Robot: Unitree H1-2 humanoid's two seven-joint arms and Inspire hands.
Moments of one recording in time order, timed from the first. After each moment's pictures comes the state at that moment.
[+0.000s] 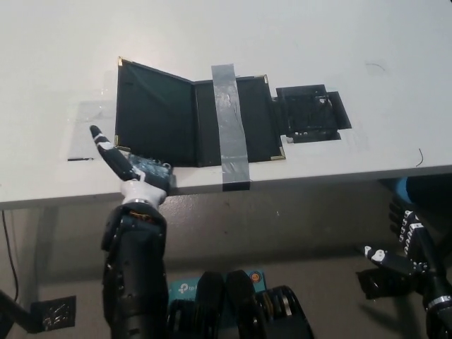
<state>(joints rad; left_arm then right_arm) -0.64 -0.24 0.51 0.37 -0.66 0.29 0.28 -0.19 -0.17 -0.08 0.33 0.06 -0.03 0.07</state>
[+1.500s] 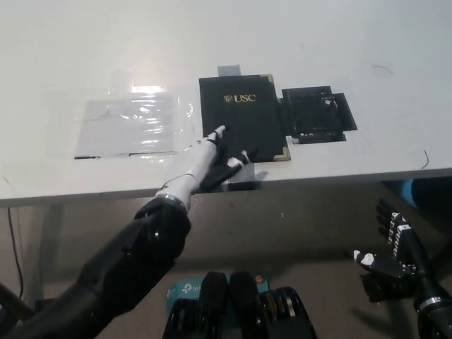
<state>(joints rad) -0.75 0.25 -0.77 0.46 0.24 0.31 0.23 -0.19 -0.17 -0.03 0.33 0.05 -0.03 0.08</state>
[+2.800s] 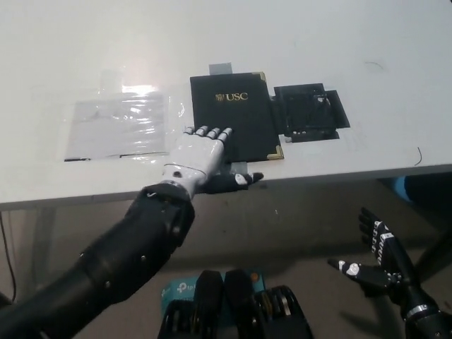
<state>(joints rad) -0.77 0.30 -0.77 0.34 0.78 0.45 -0.07 -0.16 -0.15 0.01 0.32 0.05 -0.02 0.09</state>
